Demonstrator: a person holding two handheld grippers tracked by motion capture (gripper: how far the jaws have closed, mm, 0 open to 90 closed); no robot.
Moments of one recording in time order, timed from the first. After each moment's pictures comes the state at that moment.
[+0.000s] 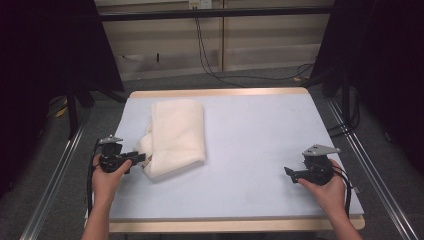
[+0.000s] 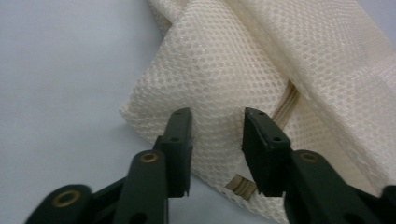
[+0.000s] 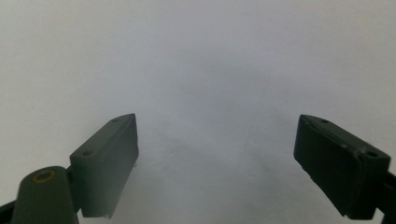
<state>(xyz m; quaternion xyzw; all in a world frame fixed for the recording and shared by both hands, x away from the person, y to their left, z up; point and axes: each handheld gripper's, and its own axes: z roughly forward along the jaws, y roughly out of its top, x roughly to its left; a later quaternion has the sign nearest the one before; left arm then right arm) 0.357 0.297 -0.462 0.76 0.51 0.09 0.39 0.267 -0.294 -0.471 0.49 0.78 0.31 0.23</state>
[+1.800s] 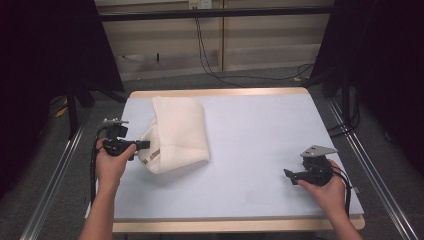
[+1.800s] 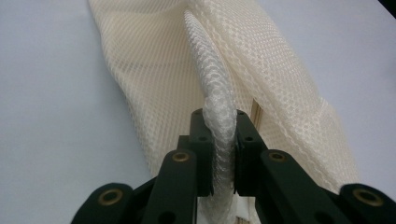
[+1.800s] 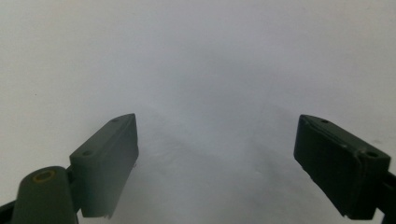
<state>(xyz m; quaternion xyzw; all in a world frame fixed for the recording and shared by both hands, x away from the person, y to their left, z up) 0.369 0.260 -0.393 0.77 0.51 0.06 0.38 0.266 -0.292 -0.472 0.48 0.80 0.30 0.22</state>
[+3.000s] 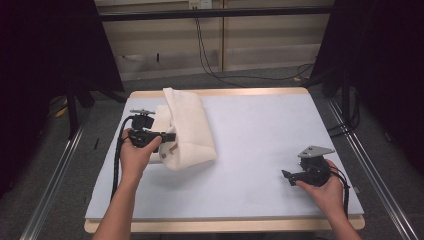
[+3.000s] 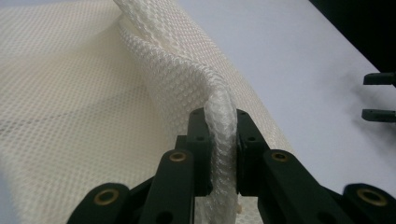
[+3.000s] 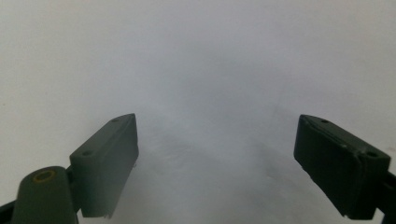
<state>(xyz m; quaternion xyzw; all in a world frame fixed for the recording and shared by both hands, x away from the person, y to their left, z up) 0.372 0.187 -0.373 0.79 0.45 0.03 0.41 0.266 -0.286 -0.472 0.47 0.80 0.29 0.22</state>
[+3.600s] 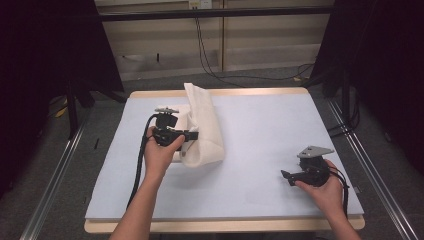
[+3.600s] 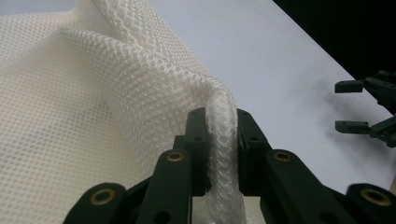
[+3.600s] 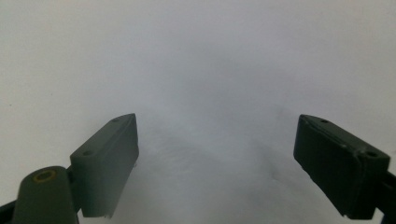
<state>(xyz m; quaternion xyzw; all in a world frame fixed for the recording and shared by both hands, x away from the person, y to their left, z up) 0.374 0.131 -0.380 0.79 0.42 0.02 0.44 0.267 -0.285 -0.473 0.46 0.81 0.29 0.22</state>
